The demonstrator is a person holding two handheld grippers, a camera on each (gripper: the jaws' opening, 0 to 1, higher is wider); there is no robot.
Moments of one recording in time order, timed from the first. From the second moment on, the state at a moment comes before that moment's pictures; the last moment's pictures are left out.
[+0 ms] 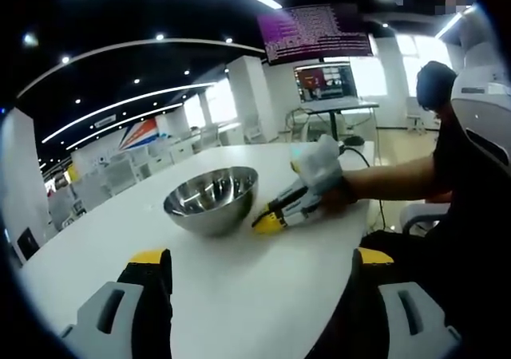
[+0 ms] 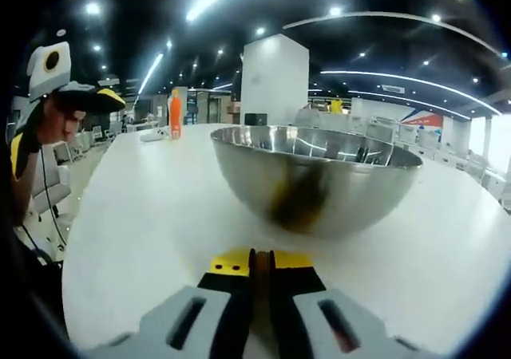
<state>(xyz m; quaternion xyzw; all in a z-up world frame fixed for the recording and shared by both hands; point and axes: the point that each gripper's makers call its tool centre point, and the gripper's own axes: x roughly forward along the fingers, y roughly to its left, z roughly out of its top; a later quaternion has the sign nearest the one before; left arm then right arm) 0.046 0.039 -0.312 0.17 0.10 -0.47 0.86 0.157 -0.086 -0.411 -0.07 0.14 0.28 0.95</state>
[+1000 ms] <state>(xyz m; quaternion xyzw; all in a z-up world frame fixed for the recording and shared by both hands) 0.047 0.043 -0.309 0.18 0.09 -0.46 0.87 0.064 -0.006 -0.368 -0.01 0.13 0.43 0.89</state>
